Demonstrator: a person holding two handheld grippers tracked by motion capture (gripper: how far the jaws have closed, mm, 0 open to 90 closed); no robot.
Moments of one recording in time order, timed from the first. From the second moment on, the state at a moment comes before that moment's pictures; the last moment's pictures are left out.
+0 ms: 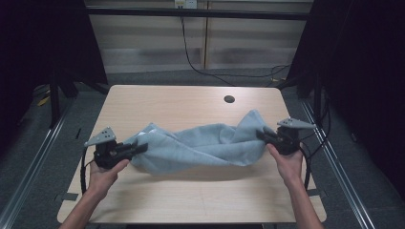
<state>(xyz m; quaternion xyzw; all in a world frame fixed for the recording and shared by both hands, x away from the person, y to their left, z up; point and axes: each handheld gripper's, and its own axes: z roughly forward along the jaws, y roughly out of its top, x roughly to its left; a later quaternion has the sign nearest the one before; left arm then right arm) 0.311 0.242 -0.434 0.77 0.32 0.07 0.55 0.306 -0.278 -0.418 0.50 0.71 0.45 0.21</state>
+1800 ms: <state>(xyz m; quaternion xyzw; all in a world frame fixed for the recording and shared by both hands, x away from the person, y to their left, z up) 0.298 0.216 -0.497 0.85 0.29 0.00 0.43 0.330 -0.220 -0.499 0.49 0.80 0.31 0.18</state>
